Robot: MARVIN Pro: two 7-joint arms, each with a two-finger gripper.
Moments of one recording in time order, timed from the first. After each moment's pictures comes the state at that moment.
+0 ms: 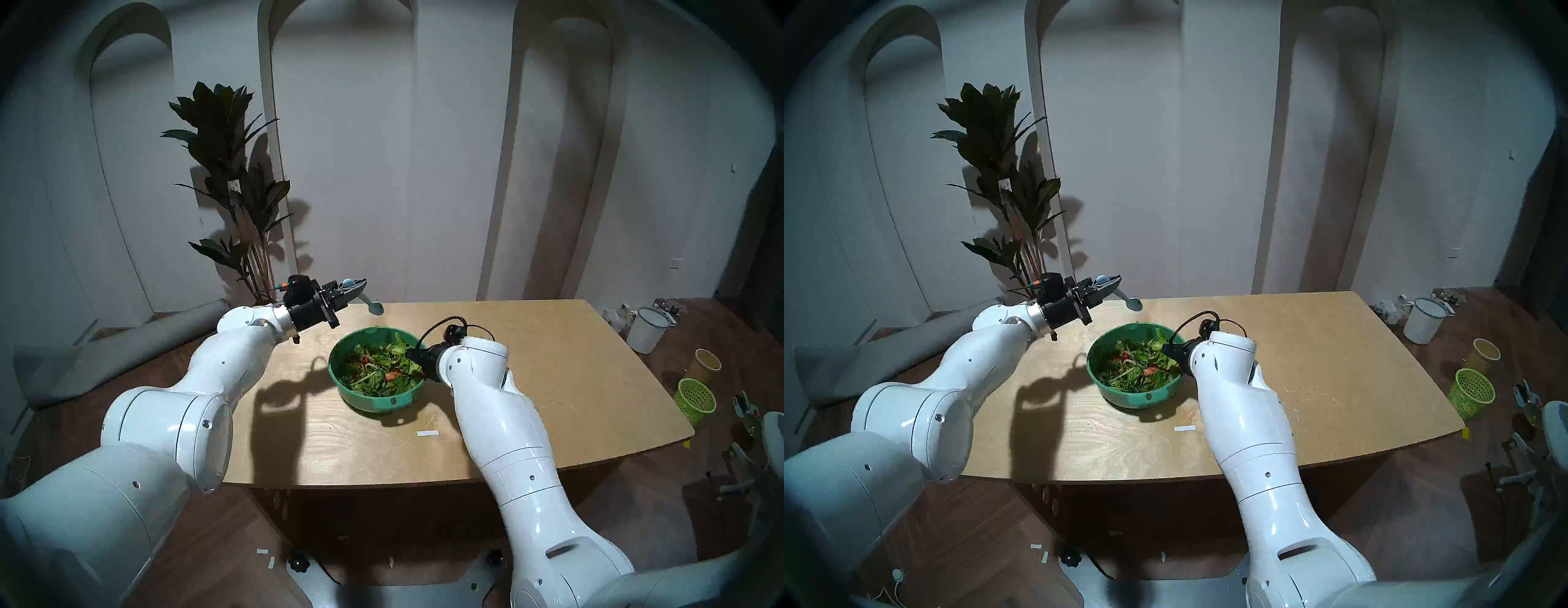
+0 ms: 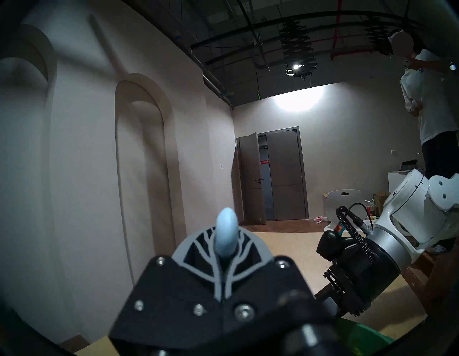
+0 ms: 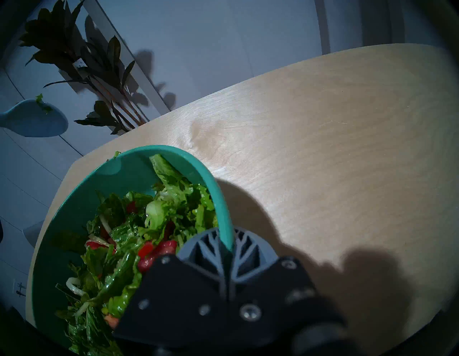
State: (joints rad) left arm 0.66 -1.37 -1.51 -0.37 -0.38 -0.43 -1.34; right arm -1.25 -1.68 1.44 -1.39 0.50 0.78 -0.30
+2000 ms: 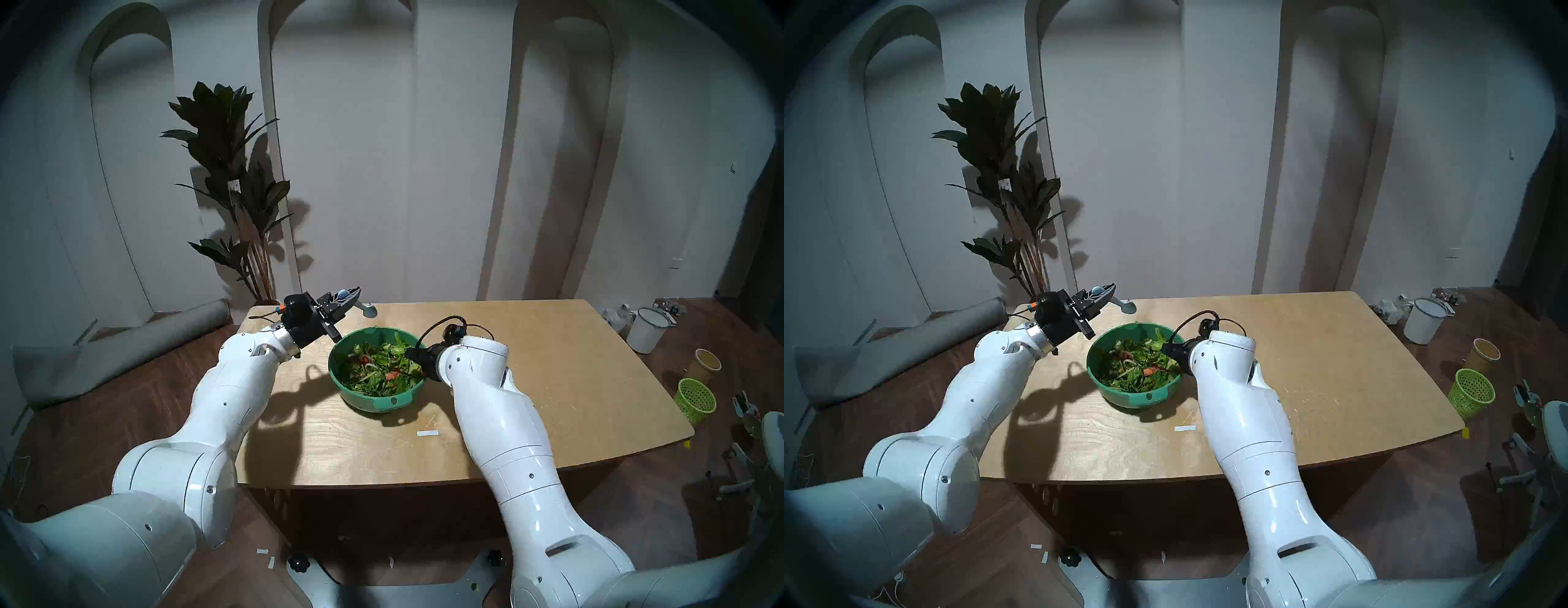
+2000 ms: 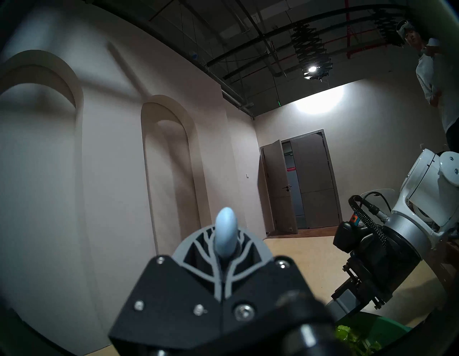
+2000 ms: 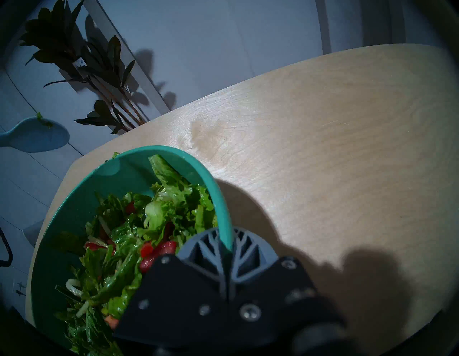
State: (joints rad) left arm 0.89 -1.37 -1.57 -0.64 -0.39 -0.51 -1.19; right arm -1.24 -1.68 1.44 -1.38 0.50 0.78 -0.29
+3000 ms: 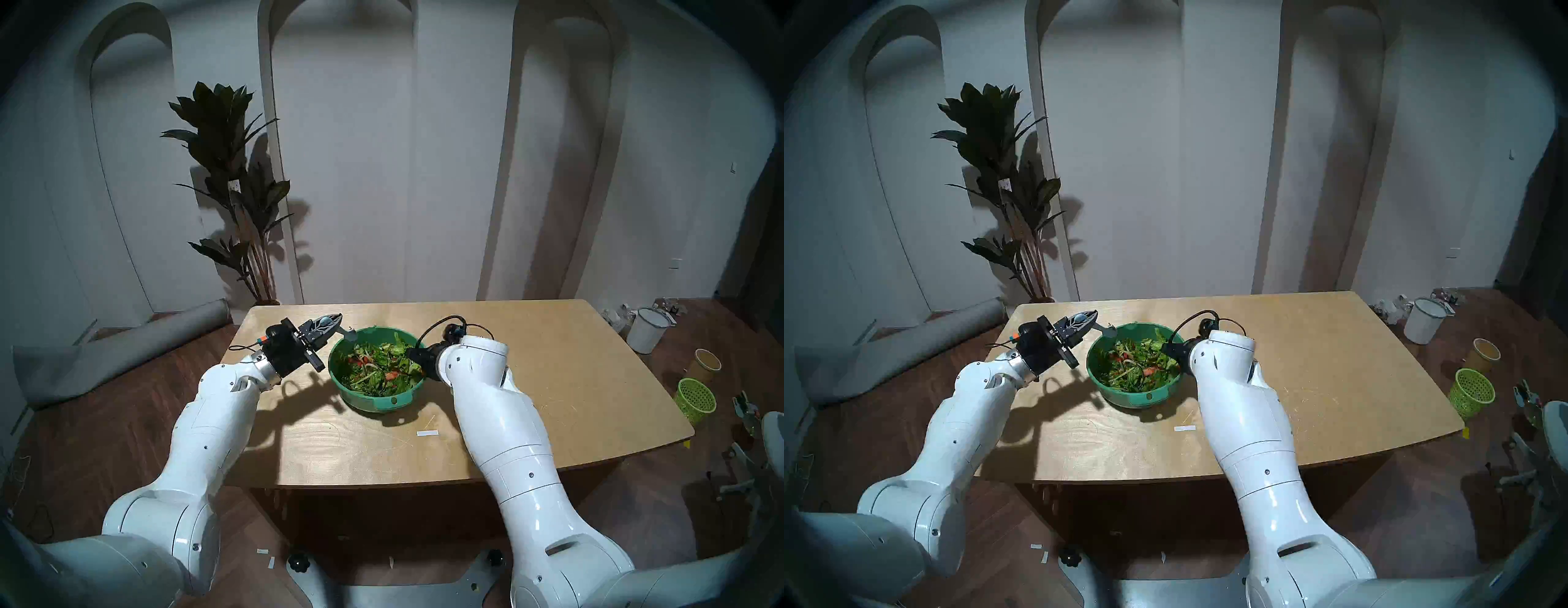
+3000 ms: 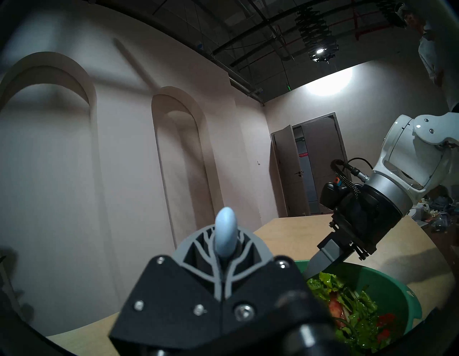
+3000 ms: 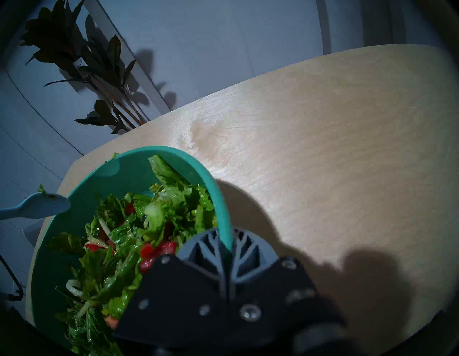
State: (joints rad) left arm 1.10 -1.32 -1.59 -0.86 -0.37 -0.52 -1.13; right arm -1.24 -1.68 1.44 -1.37 0.50 0.78 -0.29
